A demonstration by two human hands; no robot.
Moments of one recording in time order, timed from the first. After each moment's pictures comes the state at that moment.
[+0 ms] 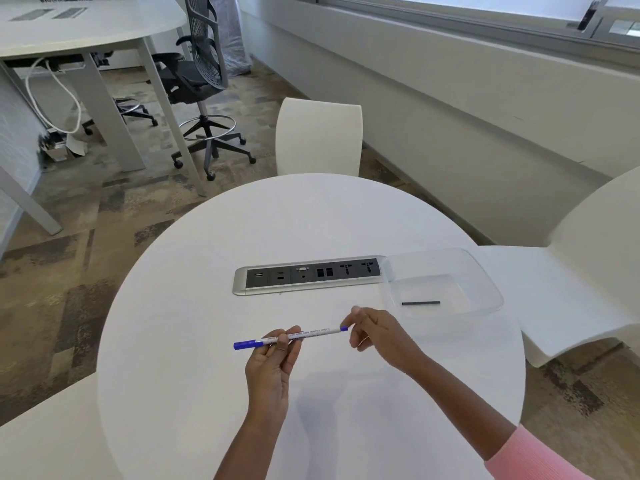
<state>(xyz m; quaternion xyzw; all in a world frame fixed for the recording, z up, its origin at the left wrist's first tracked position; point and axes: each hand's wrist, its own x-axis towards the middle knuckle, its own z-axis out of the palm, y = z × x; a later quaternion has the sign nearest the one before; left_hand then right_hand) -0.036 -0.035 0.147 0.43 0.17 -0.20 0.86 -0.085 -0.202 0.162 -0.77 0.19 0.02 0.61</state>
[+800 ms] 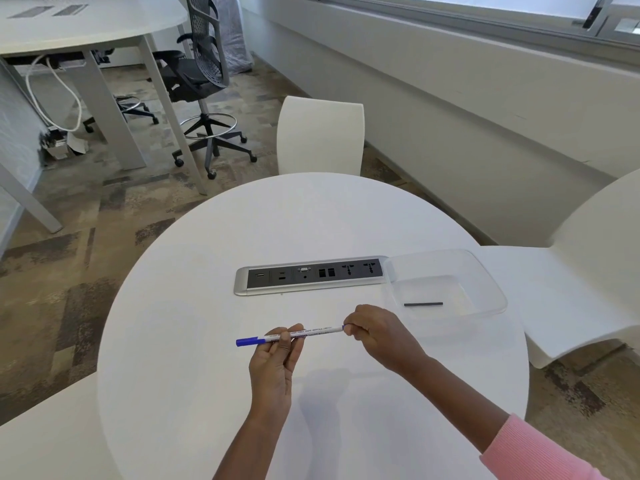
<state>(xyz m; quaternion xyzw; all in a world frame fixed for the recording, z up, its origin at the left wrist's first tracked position) -0.031 -0.040 0.148 0.43 0.17 -0.20 0.87 -0.078 -0.204 0.156 -0.94 0.04 -0.09 0.34</state>
